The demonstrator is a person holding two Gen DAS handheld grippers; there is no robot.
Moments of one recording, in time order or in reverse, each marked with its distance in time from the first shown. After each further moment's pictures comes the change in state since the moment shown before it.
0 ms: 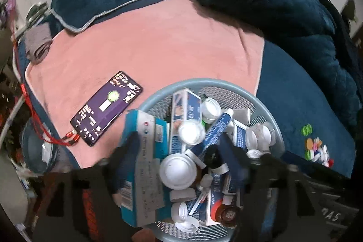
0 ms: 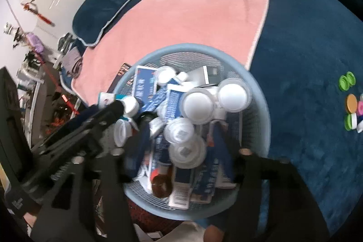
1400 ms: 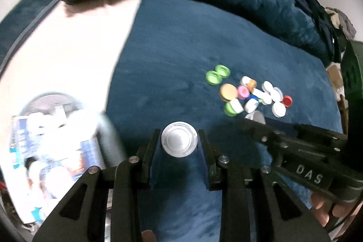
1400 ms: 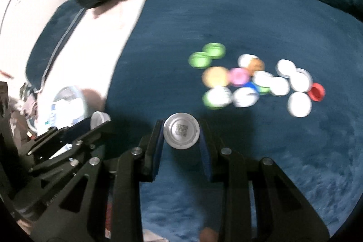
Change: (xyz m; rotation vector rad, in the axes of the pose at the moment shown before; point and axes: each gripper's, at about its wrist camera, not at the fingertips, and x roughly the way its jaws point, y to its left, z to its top) left arm 0.018 -0.237 -0.057 0.467 0.144 -0.225; right arm -0.088 -0.182 -0.027 0.217 -0.085 -0.169
